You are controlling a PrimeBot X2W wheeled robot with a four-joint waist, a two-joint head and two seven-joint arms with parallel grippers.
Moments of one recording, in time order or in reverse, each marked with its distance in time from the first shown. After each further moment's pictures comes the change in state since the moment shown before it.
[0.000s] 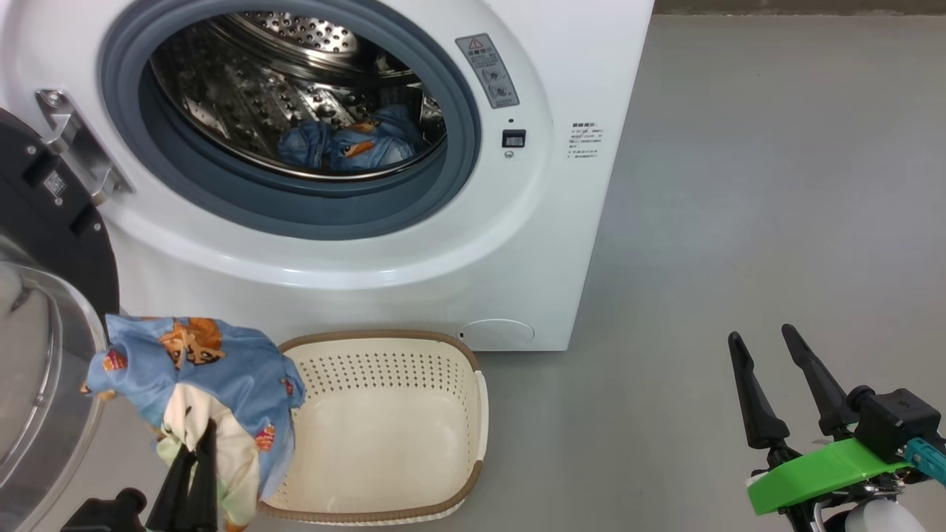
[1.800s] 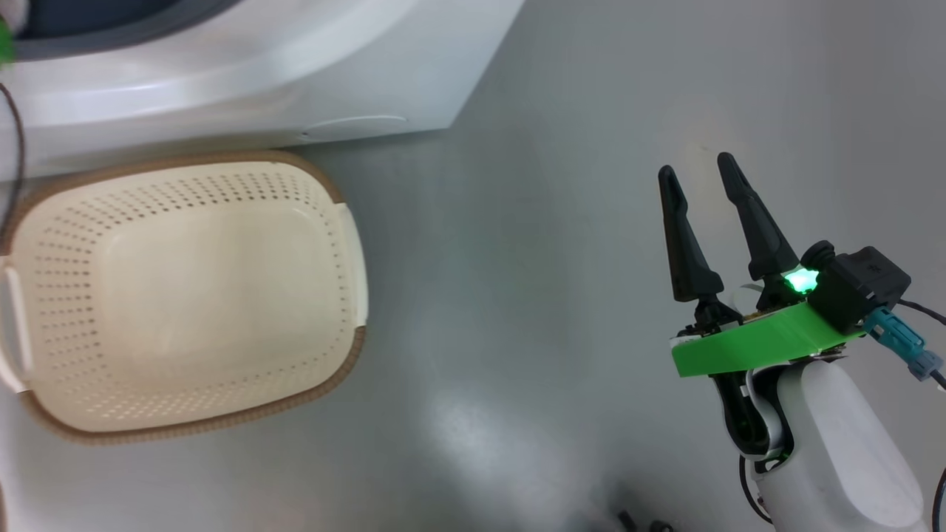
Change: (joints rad) left arm -1.225 0.213 -0.130 0.585 -0.001 0.000 -0.007; right arm -0.319 0.128 0.063 -0.046 -0.007 0.000 0.000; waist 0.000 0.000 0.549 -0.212
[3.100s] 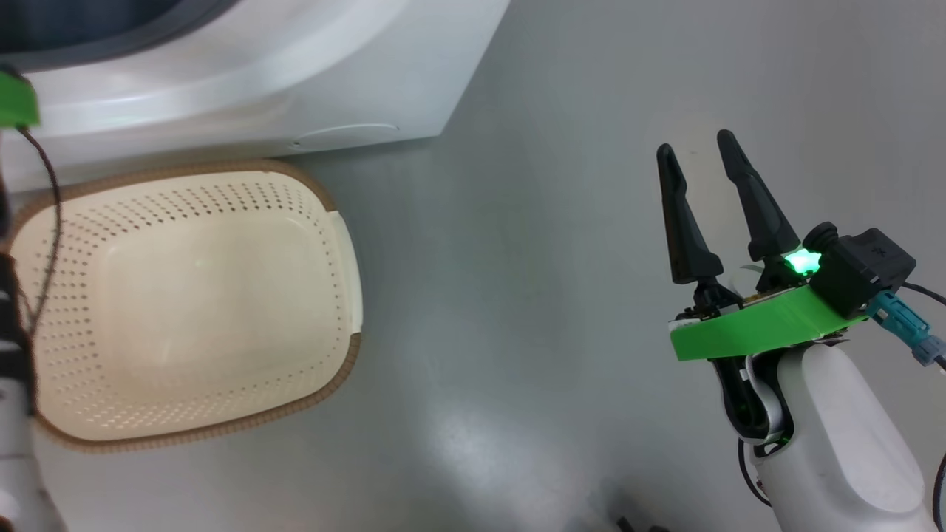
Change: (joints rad) left arm 0.143 -0.062 0.191 -0.132 0.104 0.000 -0.001; right arm -0.038 0.006 0.004 -0.003 -0.002 0.000 0.000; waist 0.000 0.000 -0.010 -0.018
